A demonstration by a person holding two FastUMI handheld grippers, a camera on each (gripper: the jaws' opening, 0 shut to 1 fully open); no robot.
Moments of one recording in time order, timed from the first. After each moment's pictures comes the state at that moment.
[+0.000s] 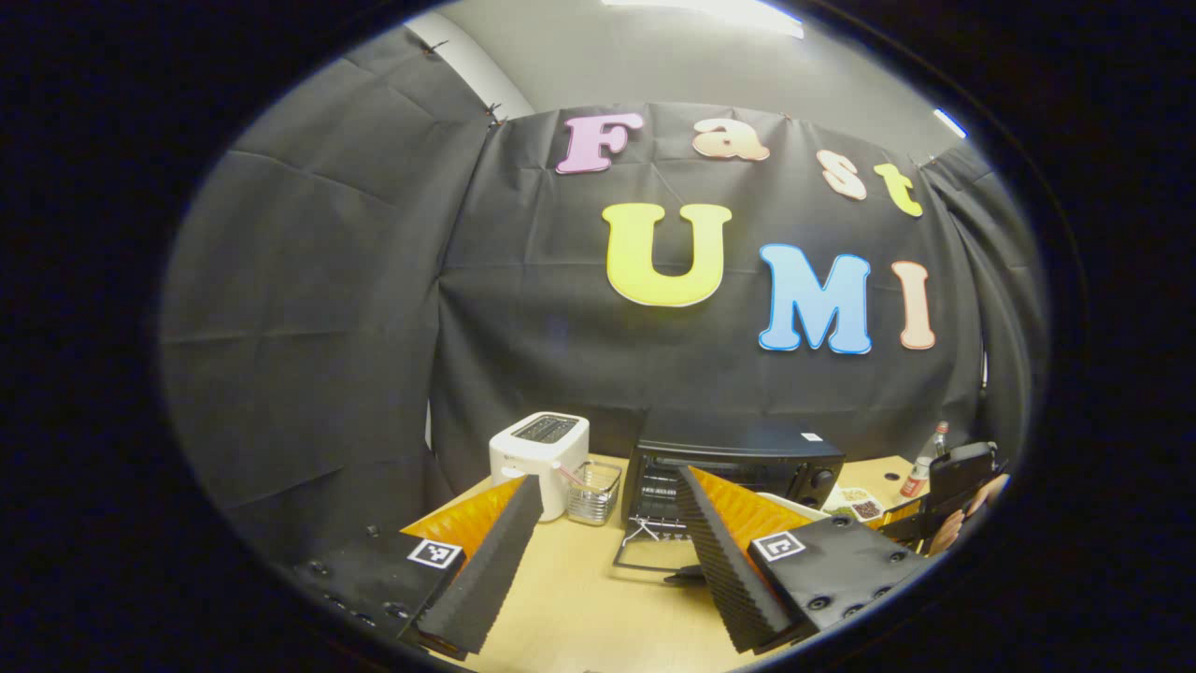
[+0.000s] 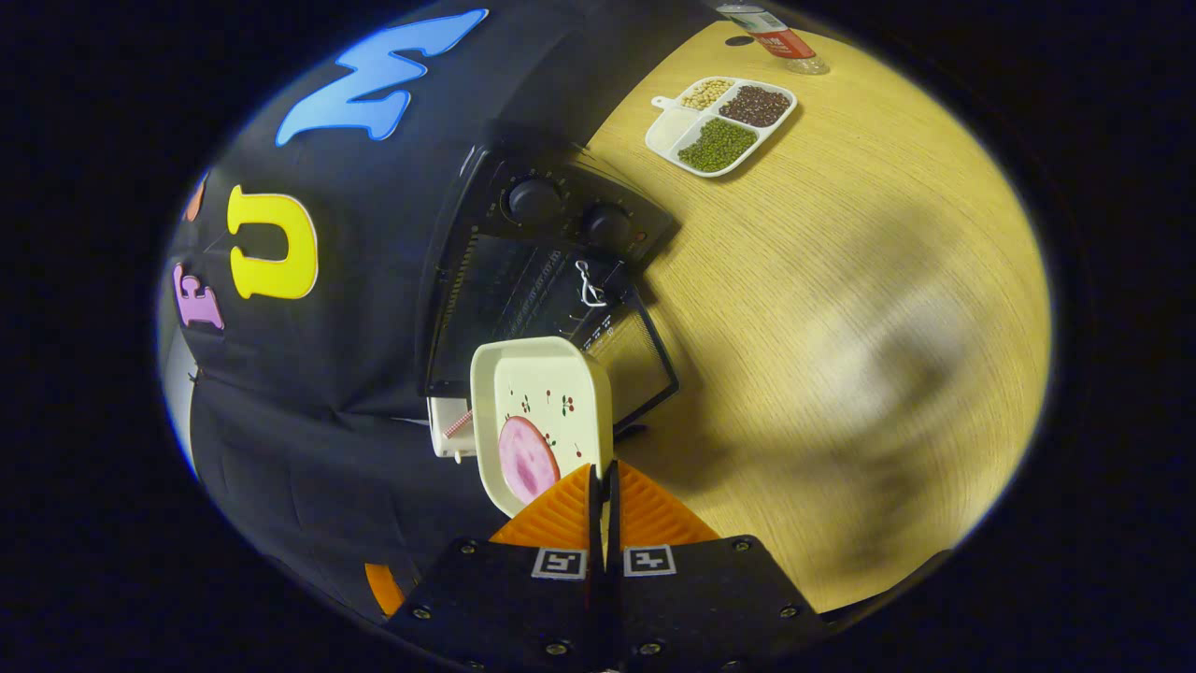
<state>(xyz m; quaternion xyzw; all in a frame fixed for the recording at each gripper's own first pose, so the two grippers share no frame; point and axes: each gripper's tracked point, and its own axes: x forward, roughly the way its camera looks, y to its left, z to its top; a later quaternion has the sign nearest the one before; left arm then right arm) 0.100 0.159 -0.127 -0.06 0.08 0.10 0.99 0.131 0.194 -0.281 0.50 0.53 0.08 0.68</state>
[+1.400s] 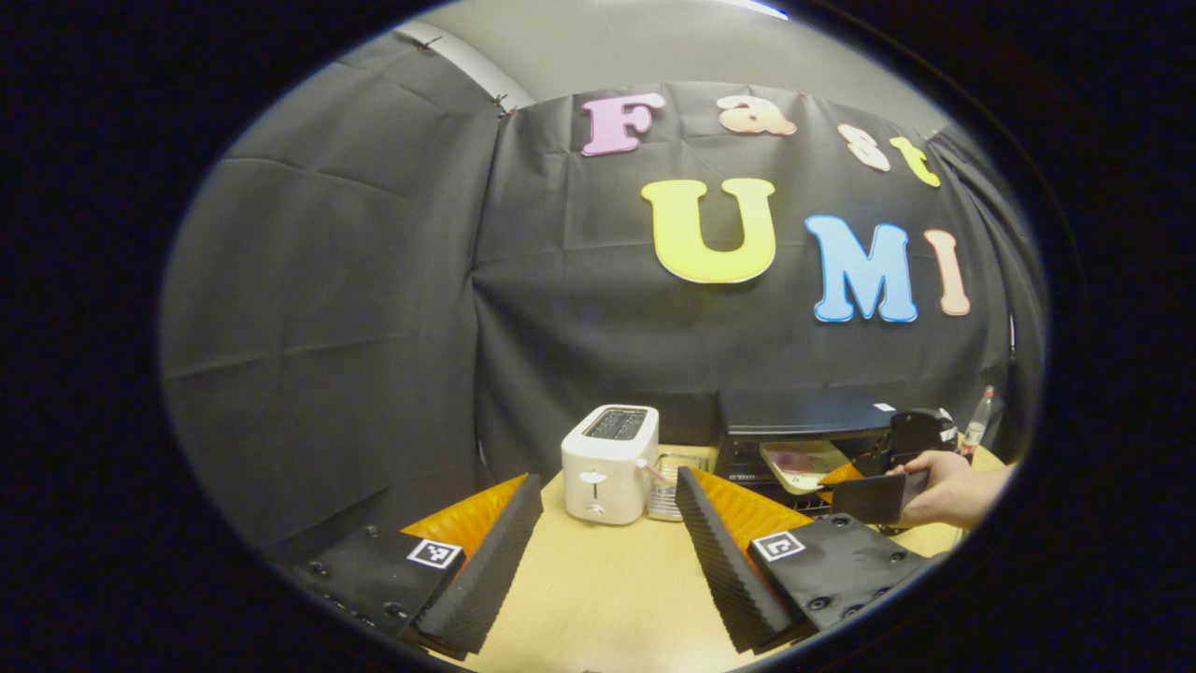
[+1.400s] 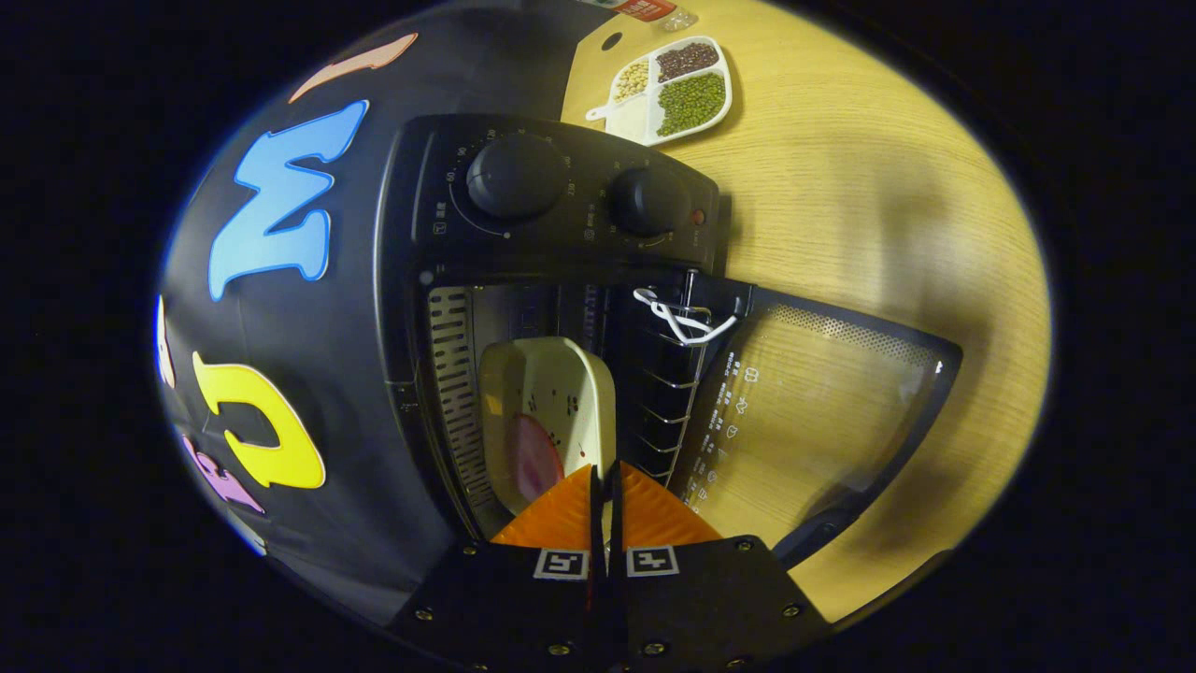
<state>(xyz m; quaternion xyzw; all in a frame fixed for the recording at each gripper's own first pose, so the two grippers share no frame) 0.108 0.263 -0.156 -0.02 0.12 0.14 0.98 0.286 0.286 -0.315 0.68 0.37 -0.11 0.62</state>
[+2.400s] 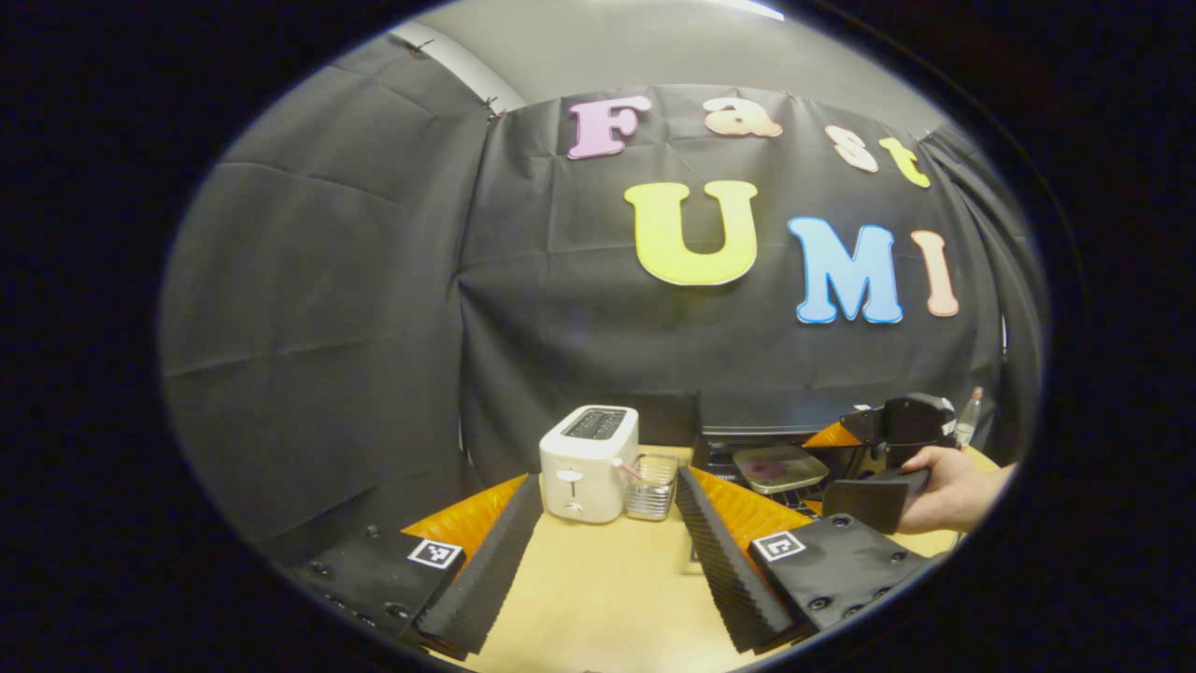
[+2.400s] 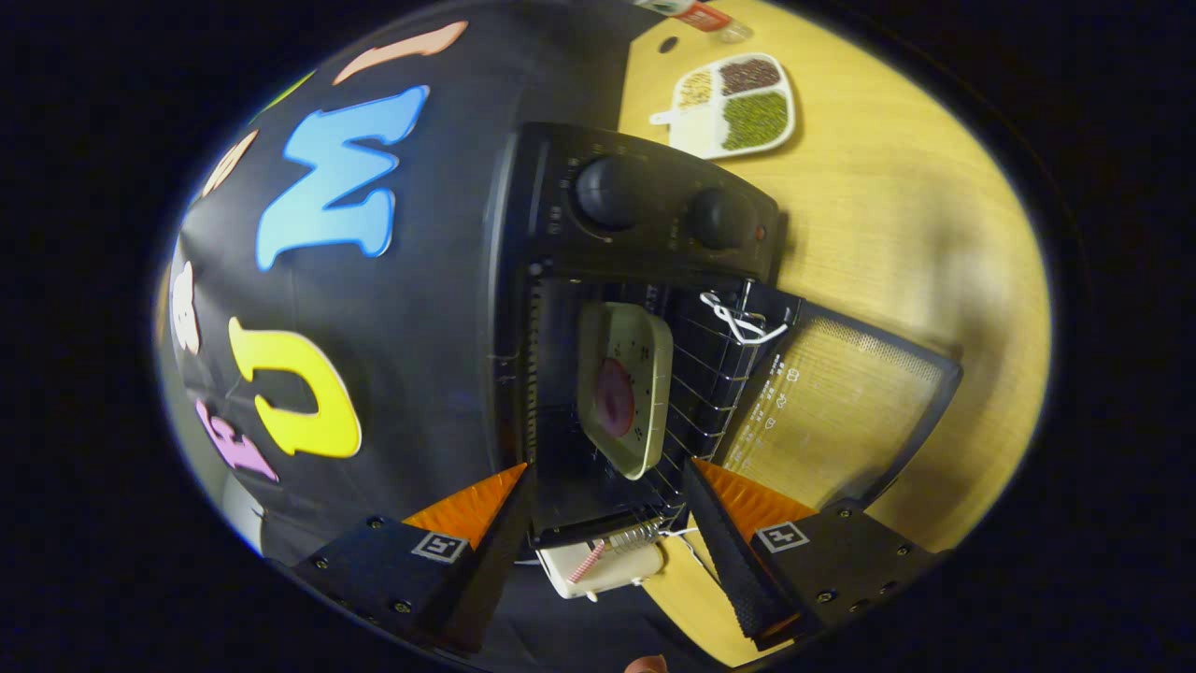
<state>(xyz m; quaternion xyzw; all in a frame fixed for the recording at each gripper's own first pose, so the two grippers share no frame) 0.110 0.219 -0.152 -0.02 0.12 0.12 0.99 0.264 0.274 -0.263 0.64 0.35 -0.01 0.69</state>
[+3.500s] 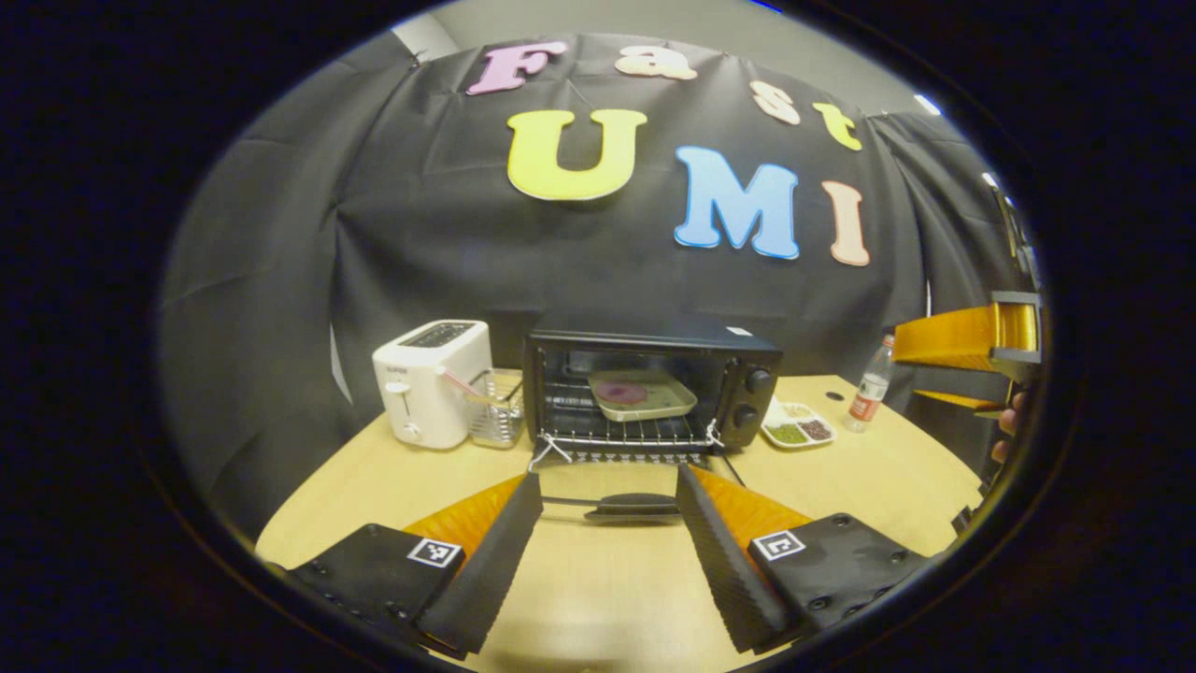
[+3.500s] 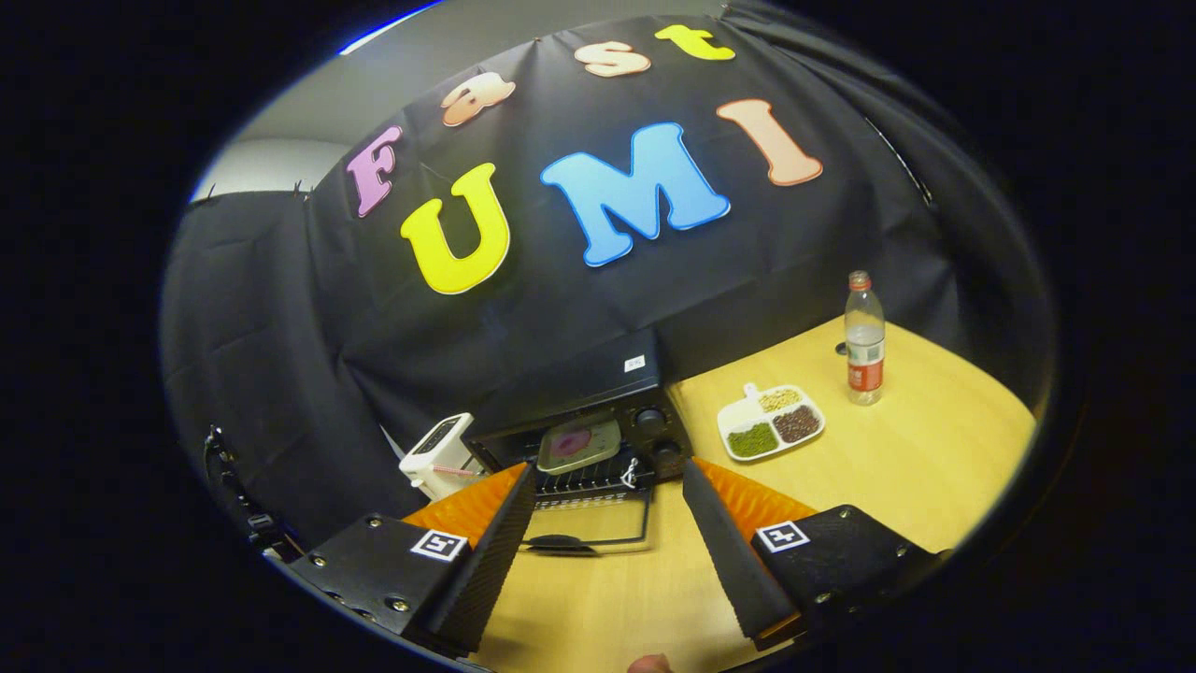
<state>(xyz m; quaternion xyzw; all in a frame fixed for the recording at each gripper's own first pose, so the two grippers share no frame) 0.123 0.051 -0.245 -0.05 0.22 -0.04 0.97 0.129 0.091 -0.149 0.19 0.21 0.11 0.95</state>
